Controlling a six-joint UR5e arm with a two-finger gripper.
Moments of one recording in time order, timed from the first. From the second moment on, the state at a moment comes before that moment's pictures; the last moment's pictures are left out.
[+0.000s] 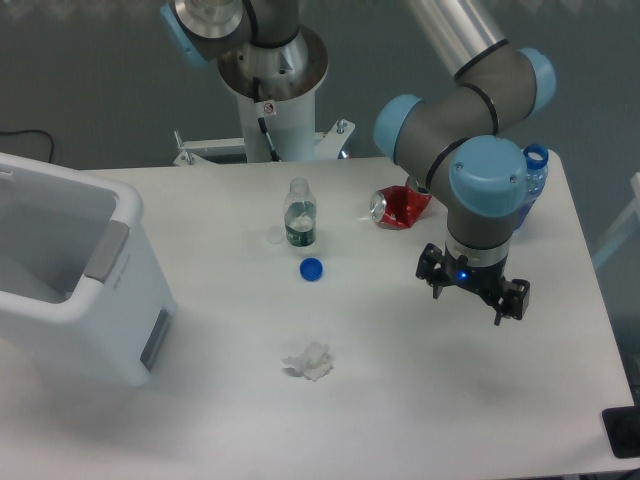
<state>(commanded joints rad) 2.63 -2.04 -1.47 -1.04 1.64 1.18</state>
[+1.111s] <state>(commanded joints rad) 2.41 -2.12 -1.59 -0.85 1.62 0.98</state>
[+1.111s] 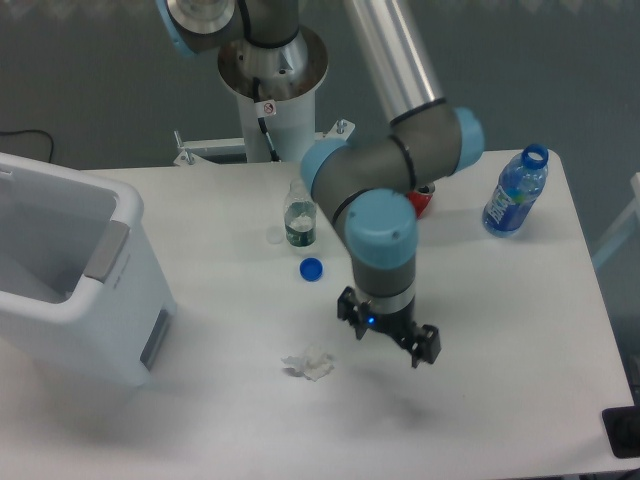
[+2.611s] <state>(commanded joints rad) 2.32 -2.20 -1.58 -0.85 1.62 0.91</state>
